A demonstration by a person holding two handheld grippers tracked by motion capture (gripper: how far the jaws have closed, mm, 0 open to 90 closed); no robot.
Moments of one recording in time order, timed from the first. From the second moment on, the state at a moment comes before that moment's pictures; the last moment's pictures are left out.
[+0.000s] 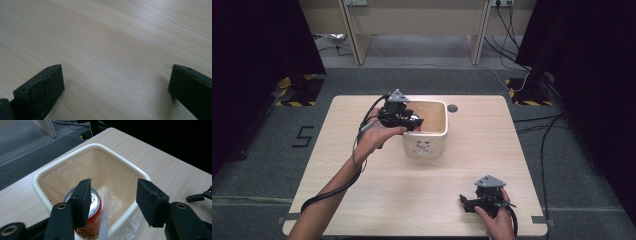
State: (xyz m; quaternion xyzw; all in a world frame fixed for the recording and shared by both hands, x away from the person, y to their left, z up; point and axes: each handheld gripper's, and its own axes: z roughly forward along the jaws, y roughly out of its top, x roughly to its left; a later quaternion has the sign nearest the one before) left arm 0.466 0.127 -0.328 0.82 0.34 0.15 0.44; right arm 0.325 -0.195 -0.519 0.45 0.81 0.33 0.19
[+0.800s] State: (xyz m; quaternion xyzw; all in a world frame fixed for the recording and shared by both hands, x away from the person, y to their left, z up) left arm 0.448 0.180 -0.340 0.79 0.37 0.15 0.46; right arm 0.325 -0.195 -0.519 0.45 0.81 0.33 0.19
